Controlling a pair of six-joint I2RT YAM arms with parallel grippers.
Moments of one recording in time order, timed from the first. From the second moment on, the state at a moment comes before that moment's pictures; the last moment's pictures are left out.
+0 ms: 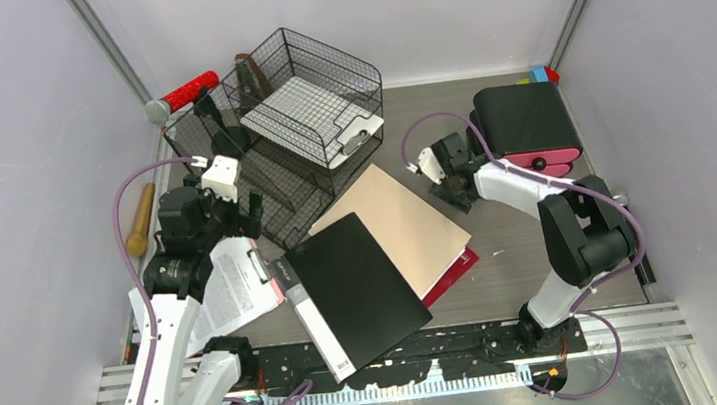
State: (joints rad) left arm -0.10 0.79 0.83 -0.46 0.16 0.21; right arm 0.38 1.66 0.99 -0.44 0.33 -0.61
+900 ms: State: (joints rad) left arm -0.10 0.79 0.83 -0.46 0.17 0.21; right arm 0.38 1.78 1.34 -0.79 -0.30 -0.28
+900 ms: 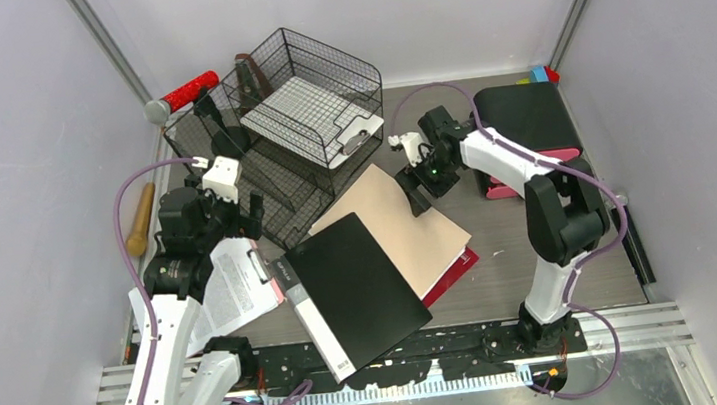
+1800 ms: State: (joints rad) left arm -0.10 0.79 0.83 -0.46 0.18 0.22; right arm 0.38 1.97 1.48 -0.75 -0.41 -0.29
